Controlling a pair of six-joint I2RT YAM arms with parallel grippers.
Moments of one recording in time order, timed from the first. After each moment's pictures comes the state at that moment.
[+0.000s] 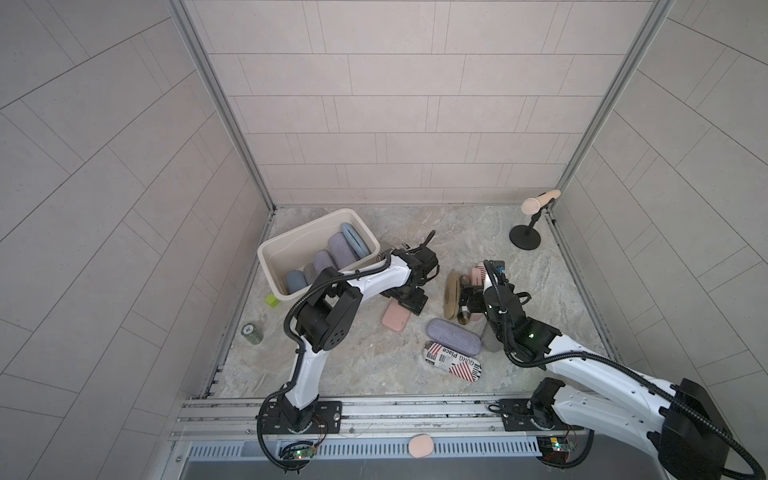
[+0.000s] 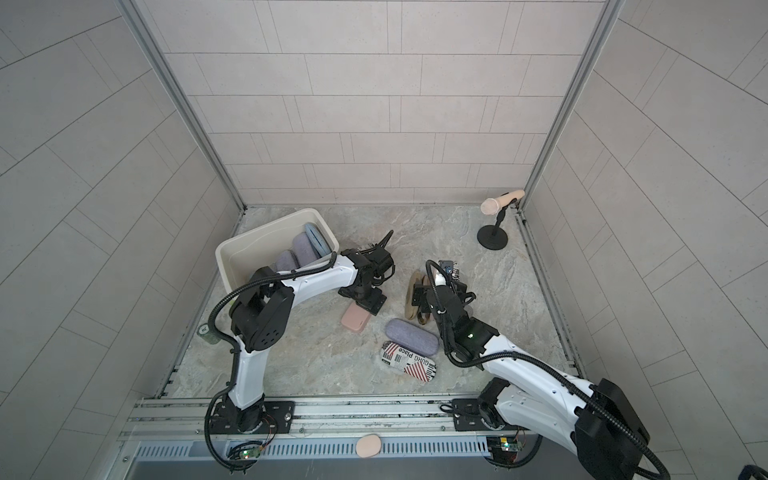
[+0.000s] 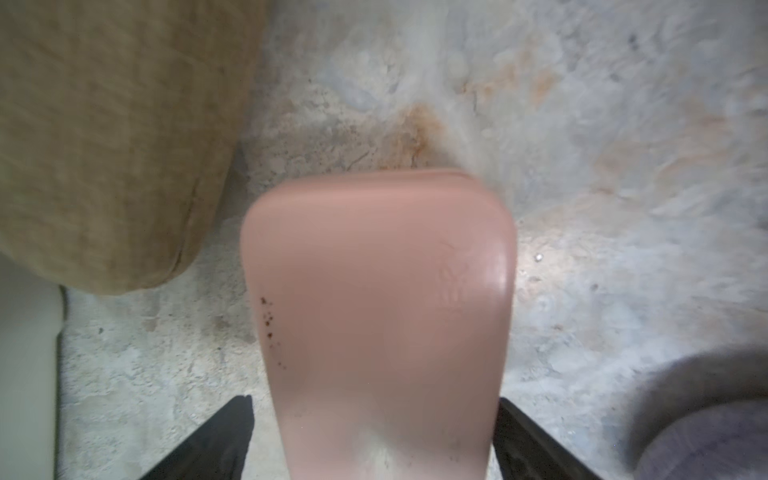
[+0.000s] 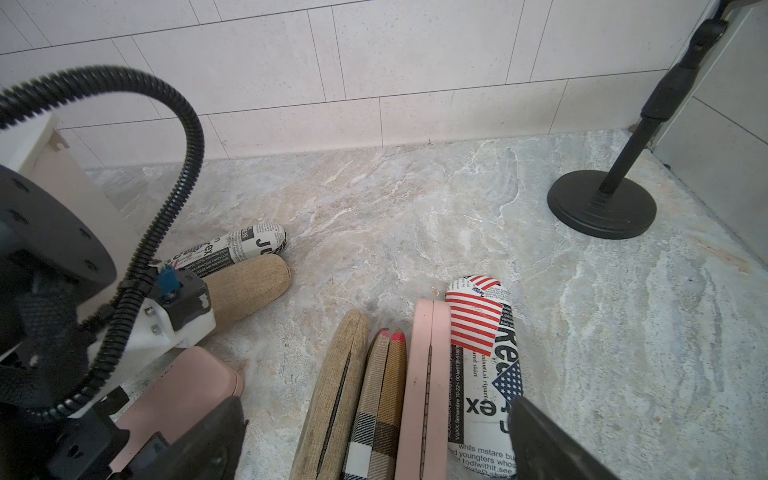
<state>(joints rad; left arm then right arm) -0.76 2.06 1.53 -0.96 -0.12 -0.24 0.68 0.97 0.50 0.01 0.57 0.41</state>
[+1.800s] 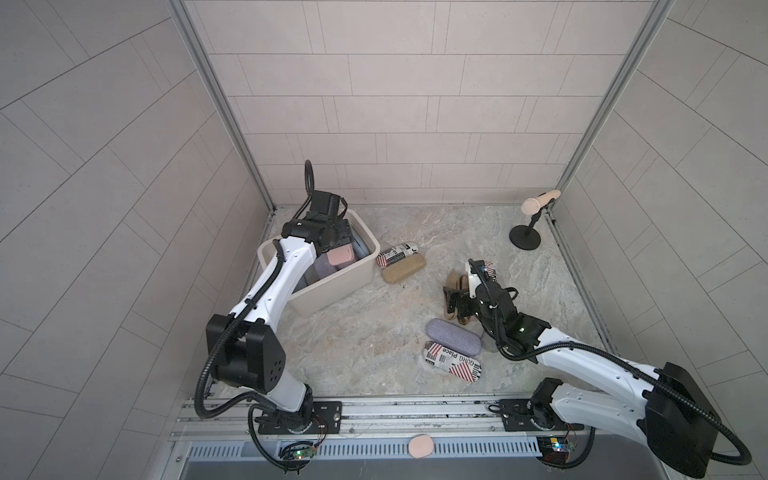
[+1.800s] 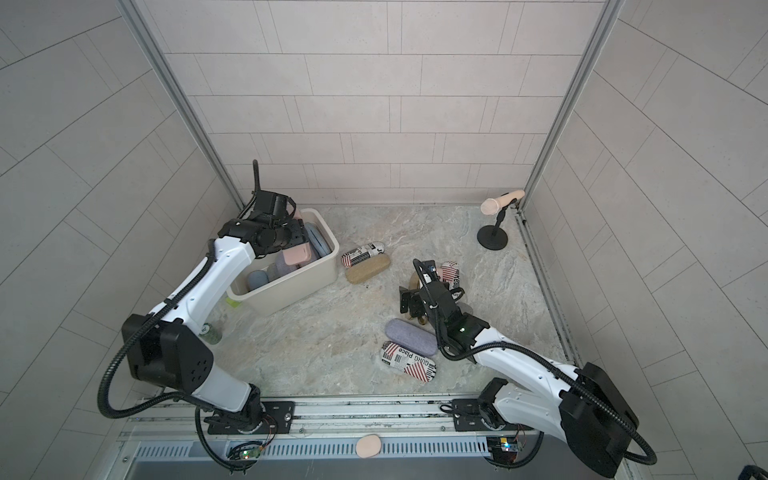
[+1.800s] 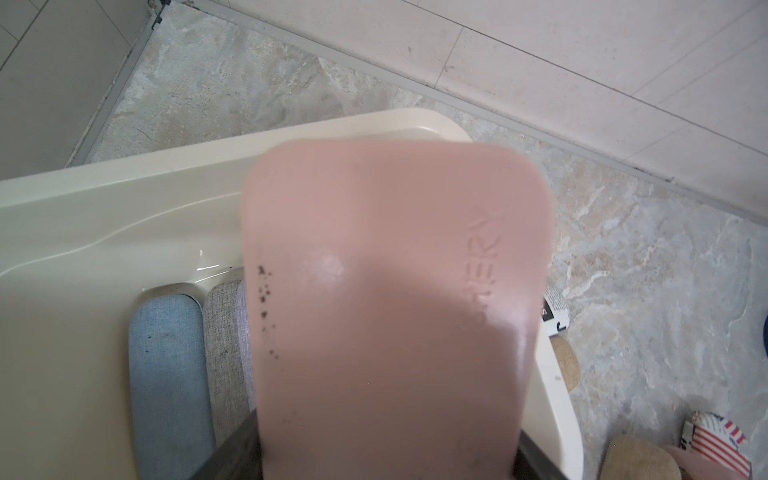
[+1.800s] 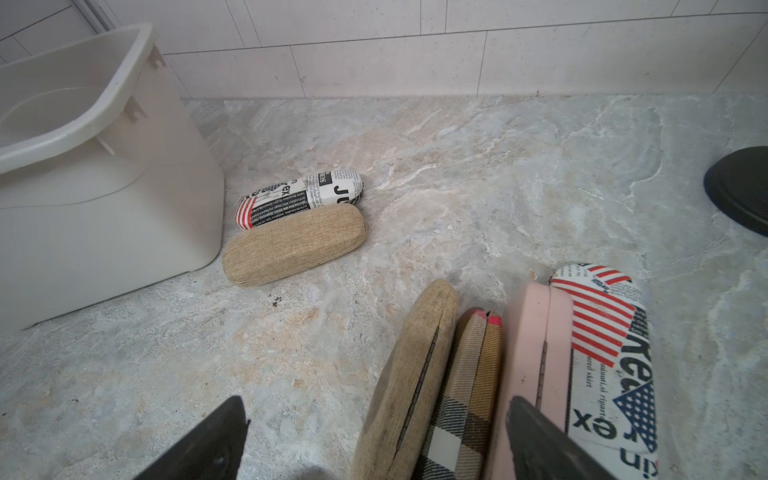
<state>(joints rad) -0.20 1.57 1.47 -0.77 -0.15 -0.50 0.68 1.08 0.54 0.04 0.32 0.36</state>
